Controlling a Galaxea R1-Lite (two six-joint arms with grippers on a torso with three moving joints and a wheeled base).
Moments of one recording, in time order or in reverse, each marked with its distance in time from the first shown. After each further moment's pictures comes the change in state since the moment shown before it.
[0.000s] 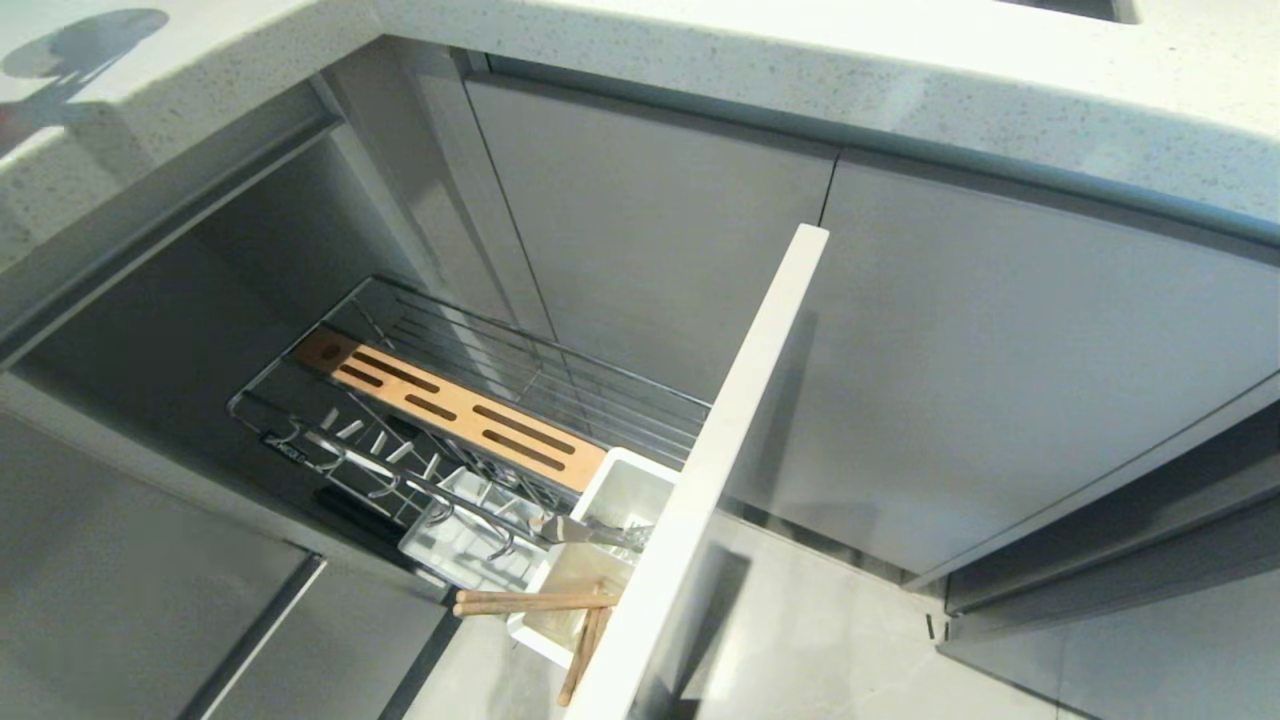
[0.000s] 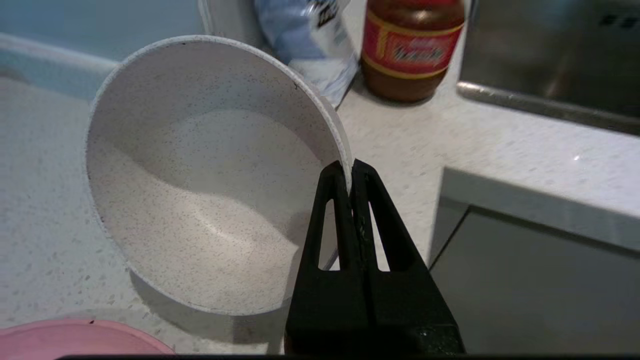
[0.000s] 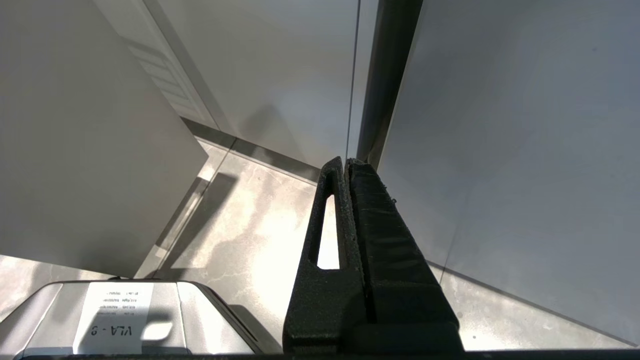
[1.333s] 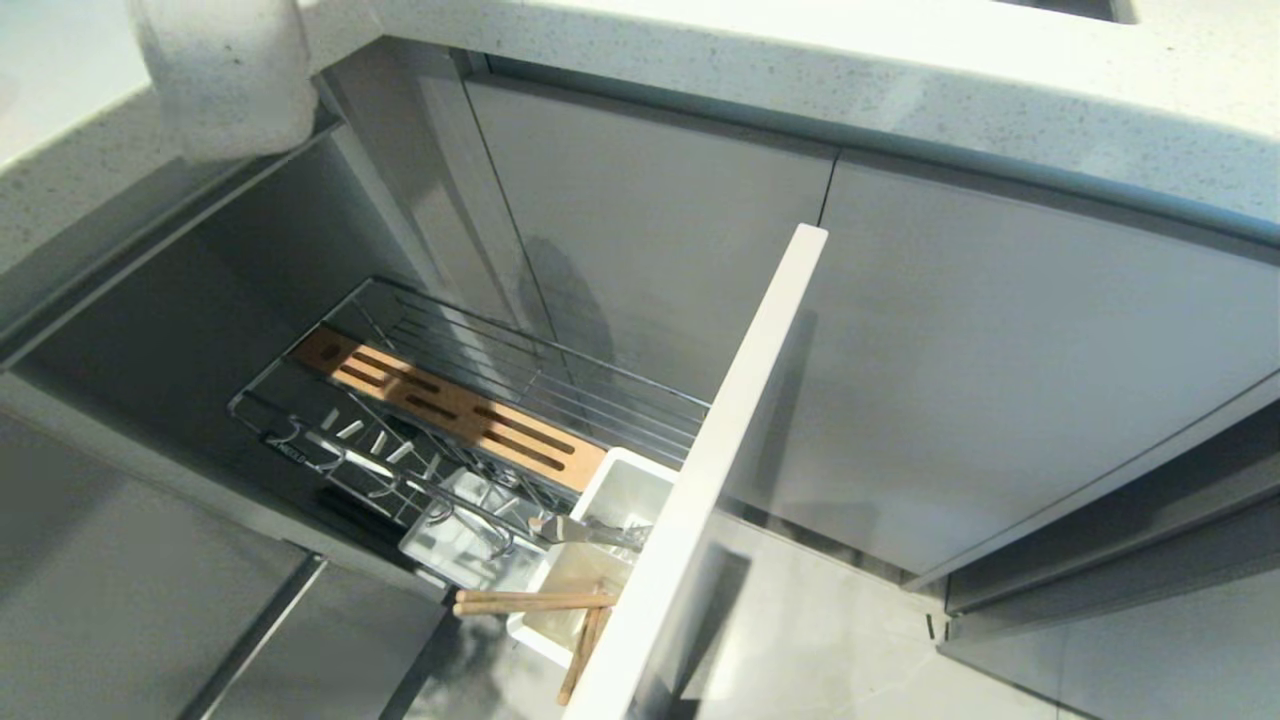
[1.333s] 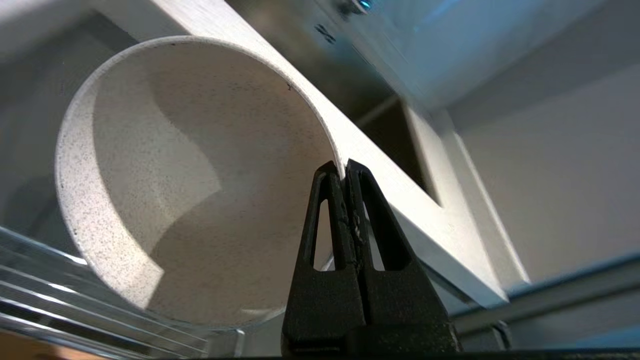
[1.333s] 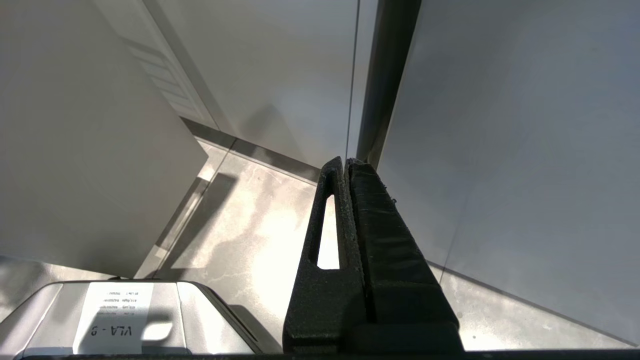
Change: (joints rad) left arm -0.772 -0.383 0.762 -0.456 0.363 -0.507; right arm 0.000 0.000 0.000 0.000 0.000 0.000
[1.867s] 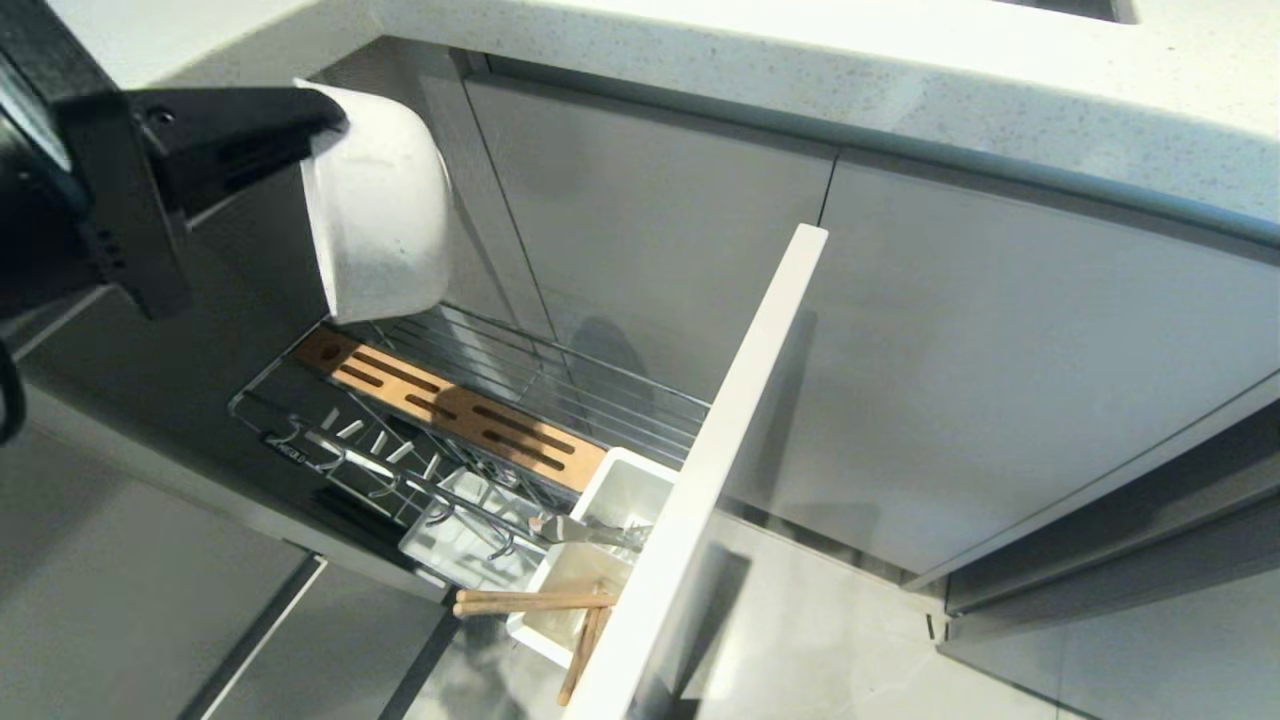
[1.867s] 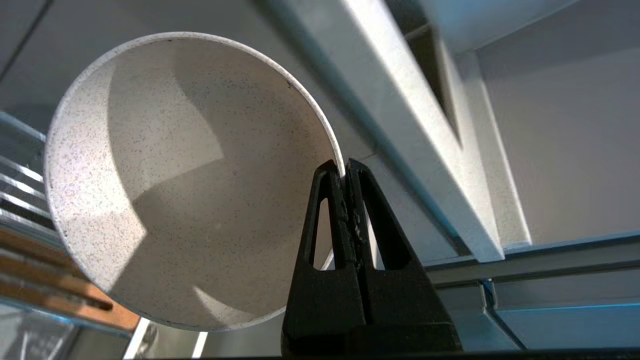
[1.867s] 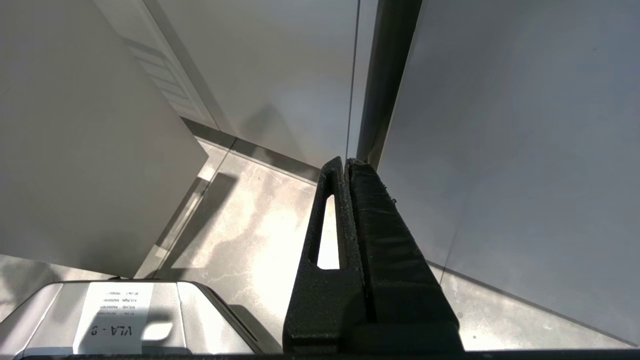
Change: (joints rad) left arm -0.032 0.051 0.142 0.005 0.001 -0.180; right arm 0.000 0.000 0.000 0.000 0.000 0.000
